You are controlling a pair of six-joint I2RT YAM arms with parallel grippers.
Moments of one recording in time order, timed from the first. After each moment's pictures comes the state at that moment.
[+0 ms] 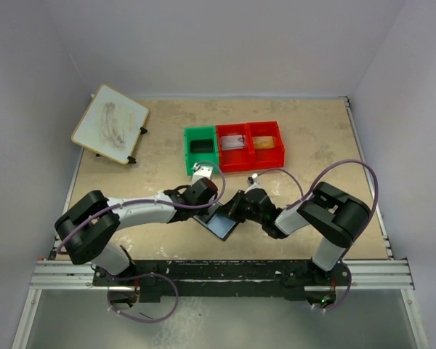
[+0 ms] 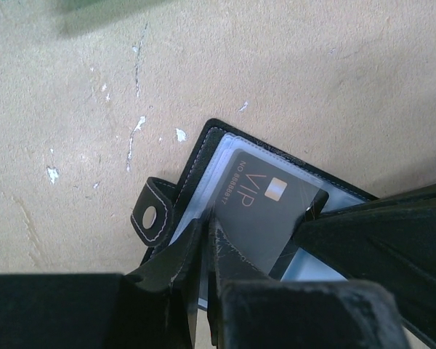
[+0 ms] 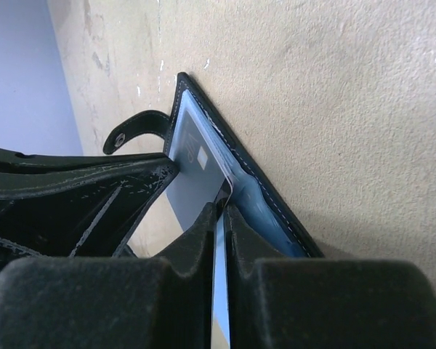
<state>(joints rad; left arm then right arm) -0.92 1.53 0.75 -0.19 -0.37 -0.62 0.84 1.71 0.40 0.80 -0.05 1.22</state>
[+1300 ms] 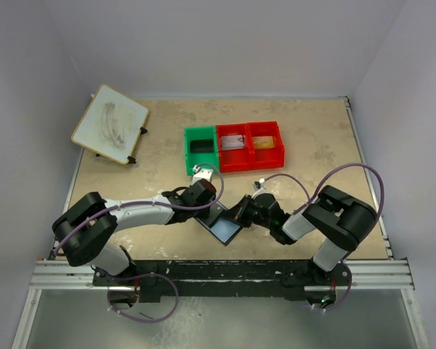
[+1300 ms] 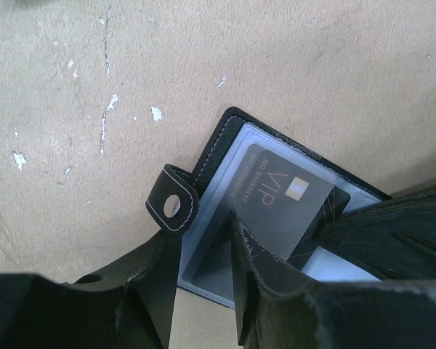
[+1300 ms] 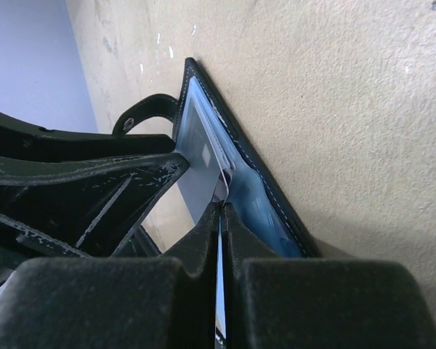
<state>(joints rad) -0.92 1.50 0.72 -0.18 -0.31 -0.63 0.82 1.68 0.28 0.90 -0.10 1.28</state>
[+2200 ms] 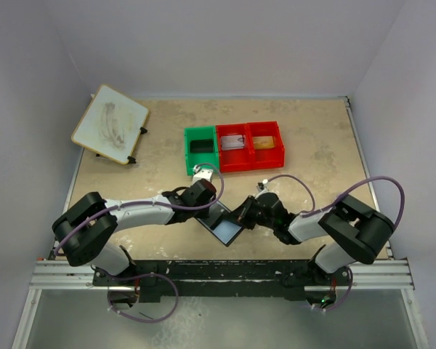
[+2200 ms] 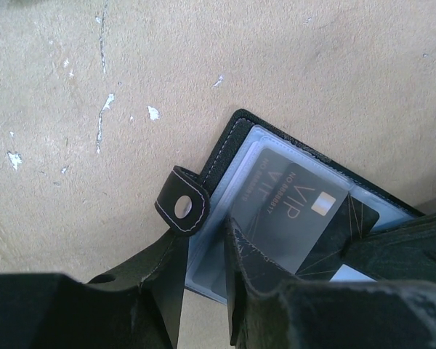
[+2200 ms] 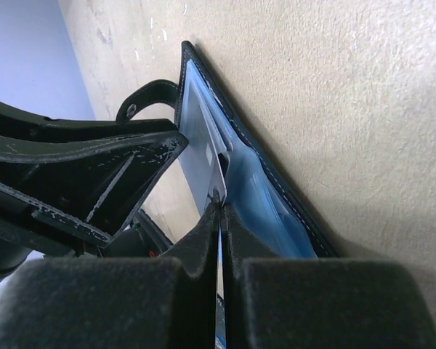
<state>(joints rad) -0.92 1.50 0.72 -0.17 -0.30 -0.63 0.80 1.53 0.27 0.72 -0.13 1.31</state>
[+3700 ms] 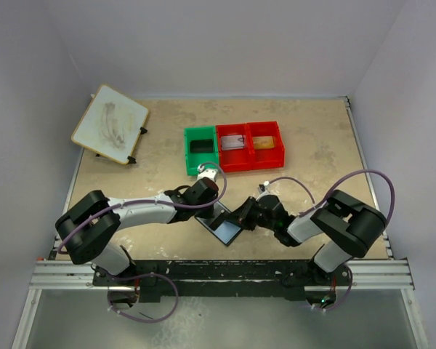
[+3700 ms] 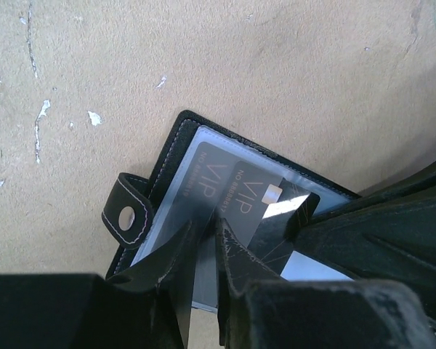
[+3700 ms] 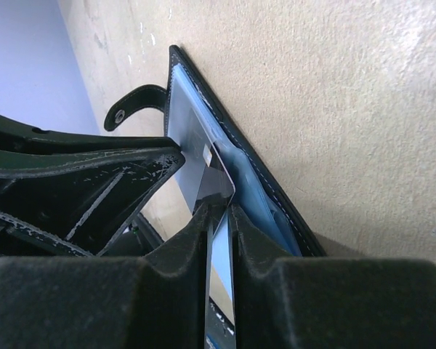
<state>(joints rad) -0.92 1.53 0.74 -0.14 -0.21 -0.65 0.80 1.58 0.24 0.81 -0.12 1.32</state>
